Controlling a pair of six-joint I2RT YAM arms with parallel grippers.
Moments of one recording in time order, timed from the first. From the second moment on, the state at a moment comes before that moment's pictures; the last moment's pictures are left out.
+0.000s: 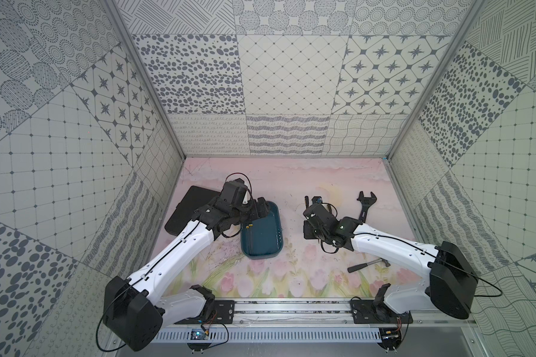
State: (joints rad) left arm -0.45 1.20 1.03 -0.61 0.11 -0.65; right arm 0.84 1.43 0.93 -0.50 0.30 0.70
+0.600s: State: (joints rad) left arm -0.46 1.21 1.00 -0.62 0.11 -0.63; right arm 0.76 1.64 0.97 -0.50 0.28 0.69
